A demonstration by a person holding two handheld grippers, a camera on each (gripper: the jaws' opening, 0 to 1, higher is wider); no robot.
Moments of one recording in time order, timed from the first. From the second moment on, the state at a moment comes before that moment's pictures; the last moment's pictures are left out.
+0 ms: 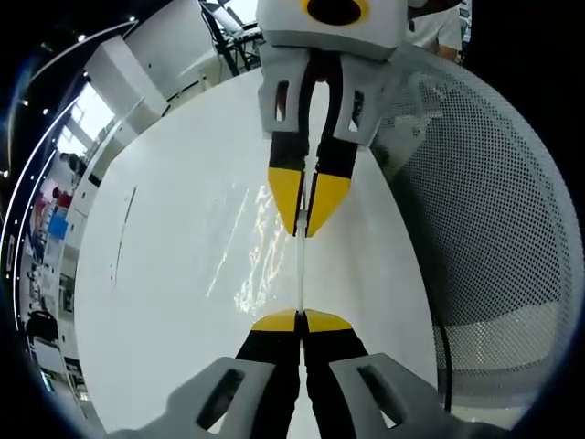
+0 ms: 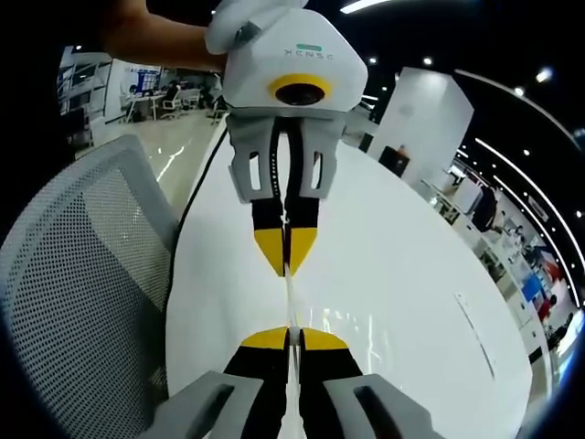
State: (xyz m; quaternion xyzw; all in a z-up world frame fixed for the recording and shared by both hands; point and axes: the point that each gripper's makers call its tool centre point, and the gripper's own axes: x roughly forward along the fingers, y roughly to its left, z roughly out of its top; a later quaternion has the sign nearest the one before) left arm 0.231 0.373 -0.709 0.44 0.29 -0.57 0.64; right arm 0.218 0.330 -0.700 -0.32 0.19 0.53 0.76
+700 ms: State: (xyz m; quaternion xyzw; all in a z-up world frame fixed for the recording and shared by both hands) left arm 0.230 0.375 -0.709 0.44 0.29 -0.56 0.64; right arm 0.217 0.329 -0.701 -0.32 0.19 0.53 0.76
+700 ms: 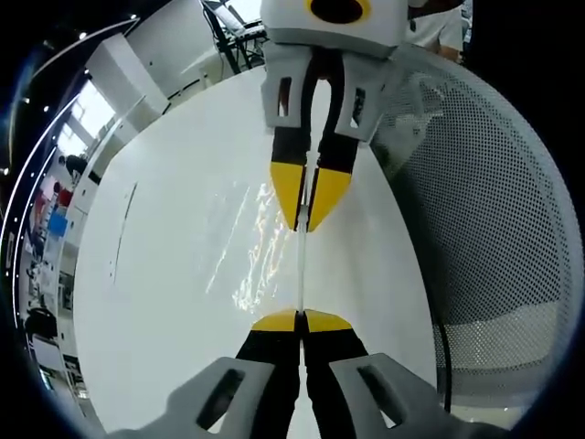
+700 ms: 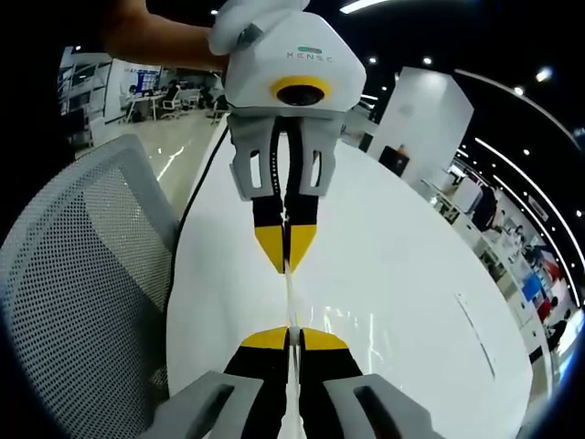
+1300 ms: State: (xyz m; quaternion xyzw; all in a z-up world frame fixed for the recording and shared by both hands) left arm 0.231 0.378 -0.709 0.44 0.30 -0.56 0.64; right arm 0.218 0.328 -0.702 -0.32 0.19 0.53 0.76
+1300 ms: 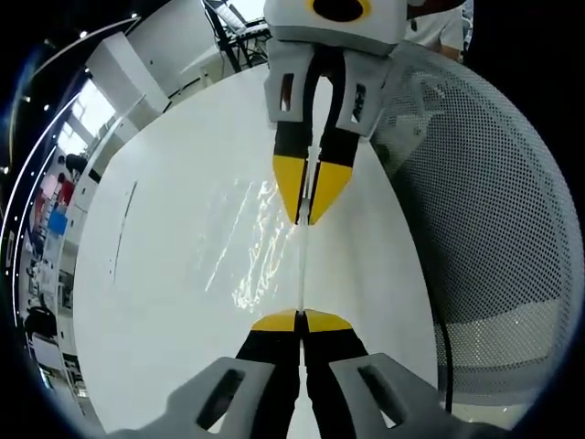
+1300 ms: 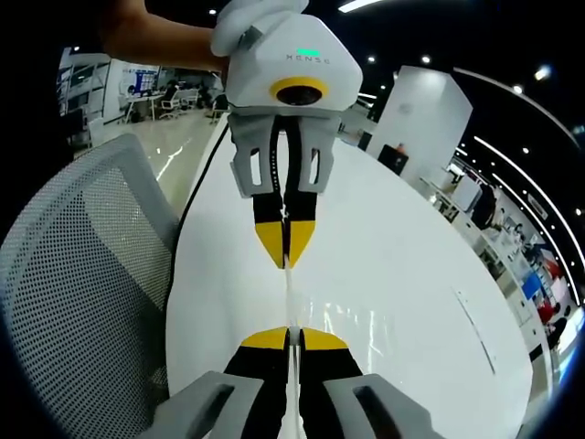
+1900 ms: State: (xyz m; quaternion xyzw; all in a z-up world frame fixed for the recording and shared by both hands) left arm 0.233 0.382 -0.711 0.43 0.30 -0.56 0.64; right arm 0.218 0.327 -0.702 -0.32 0.19 0.53 0.76
